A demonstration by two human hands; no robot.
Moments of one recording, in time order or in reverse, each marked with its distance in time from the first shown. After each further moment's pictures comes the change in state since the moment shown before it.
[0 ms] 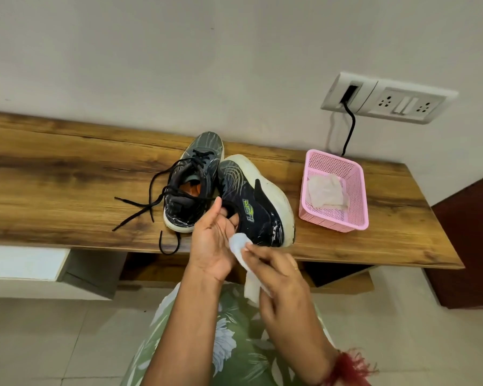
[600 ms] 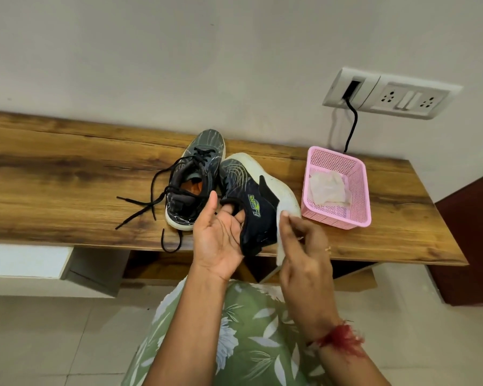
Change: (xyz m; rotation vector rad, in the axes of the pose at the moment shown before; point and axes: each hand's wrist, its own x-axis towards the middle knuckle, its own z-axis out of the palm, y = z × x) left_hand -0.006 -0.001 0.005 0.002 -0.041 -0.036; right_hand 0.020 0.033 0.003 -0.282 0.257 -0.027
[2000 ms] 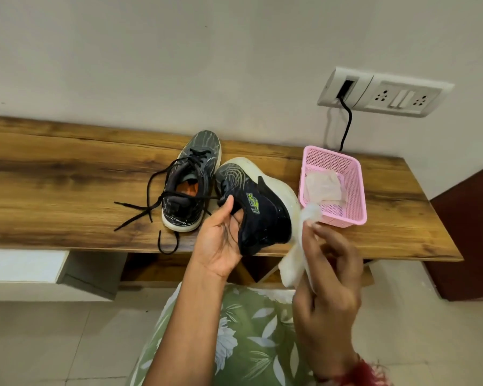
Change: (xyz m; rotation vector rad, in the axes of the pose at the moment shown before) left_hand 0.007 -0.002 0.002 -0.091 -0.113 -0.065; right_hand -0.014 -0.015 -0.034 0.216 0.240 0.064
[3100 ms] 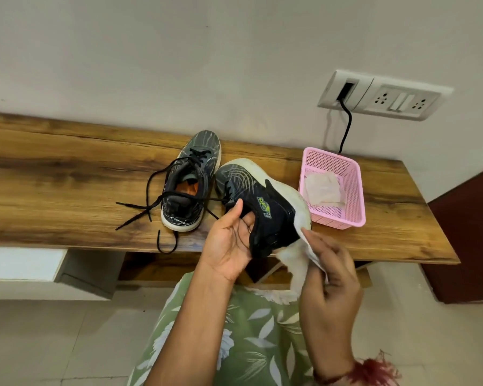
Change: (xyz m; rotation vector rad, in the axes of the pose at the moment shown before) left_hand 0.006 -0.014 -0.003 0.013 0.053 -0.042; right_hand 0.001 0.001 0.003 0.297 0.011 0.463
